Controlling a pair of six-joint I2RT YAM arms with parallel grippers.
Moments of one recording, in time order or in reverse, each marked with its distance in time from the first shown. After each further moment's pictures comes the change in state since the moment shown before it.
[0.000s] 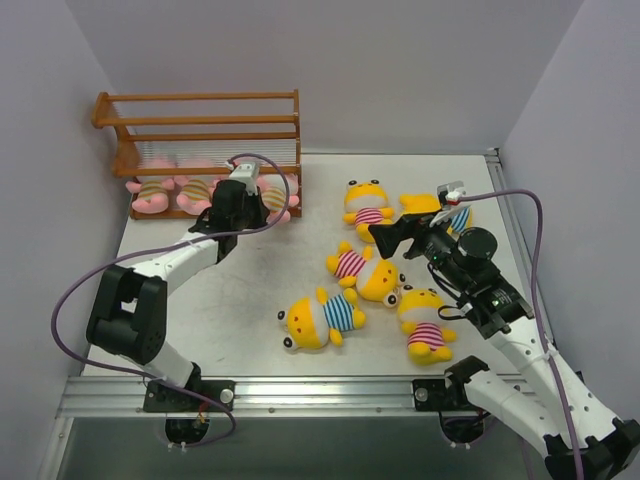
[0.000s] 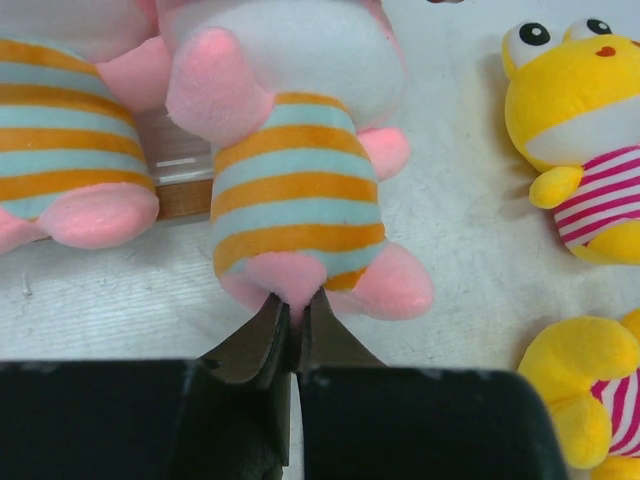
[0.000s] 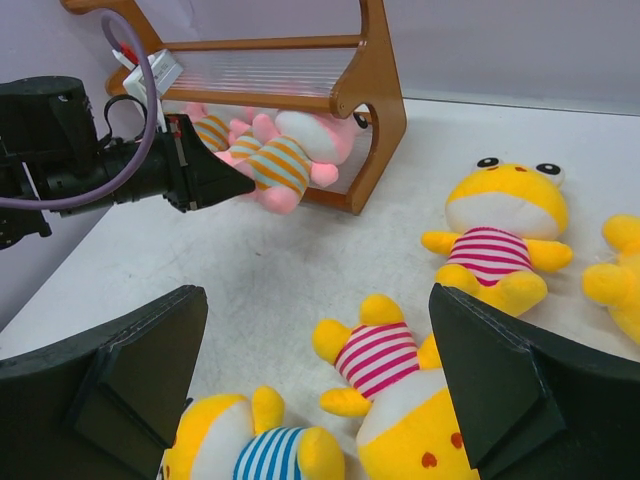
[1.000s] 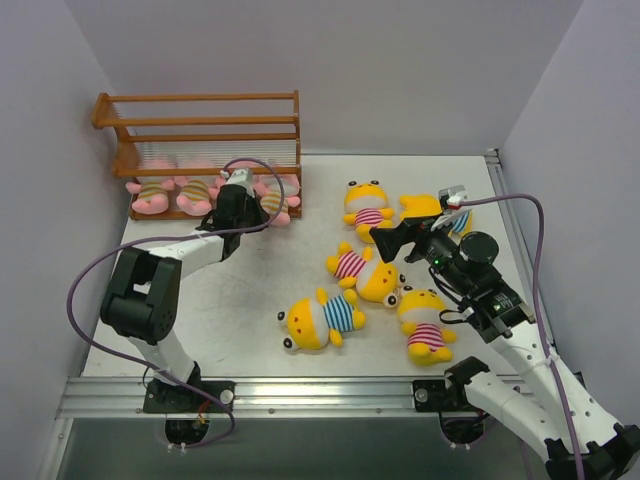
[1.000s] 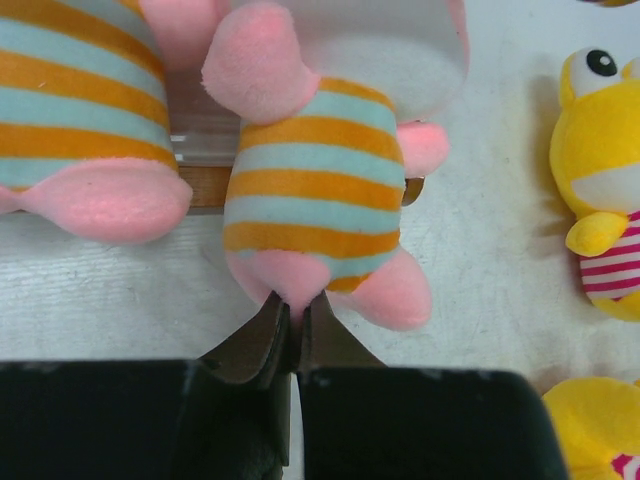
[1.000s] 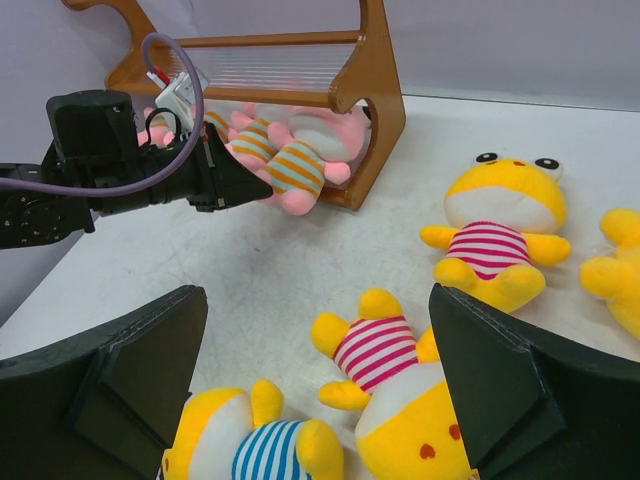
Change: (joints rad) left arm 0.019 0.142 -0.005 0.101 -0.031 -0.157; right arm 0.000 -0.031 -0.022 -0.010 0.000 -0.001
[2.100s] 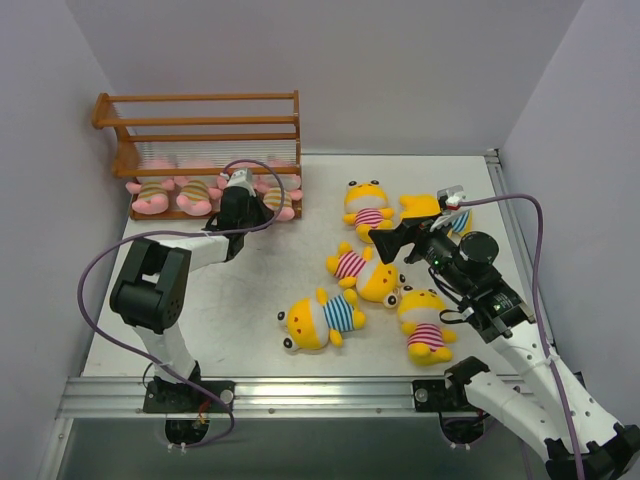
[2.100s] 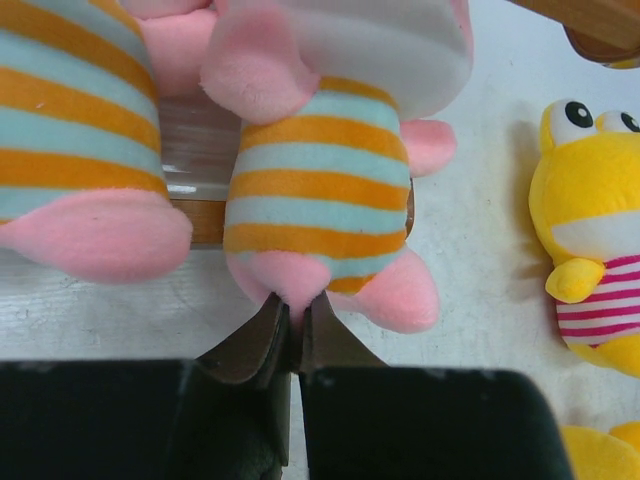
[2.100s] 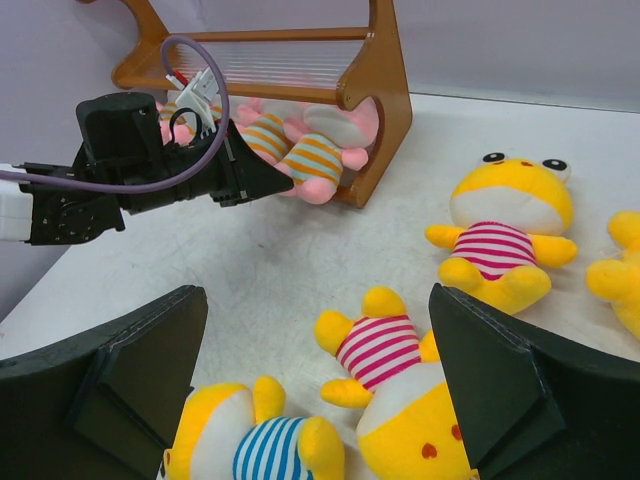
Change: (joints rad) left arm -0.001 0.089 -0.005 0.165 0.010 -0.097; right arm 0.000 0.000 0.000 -0.001 -0.019 -0.008
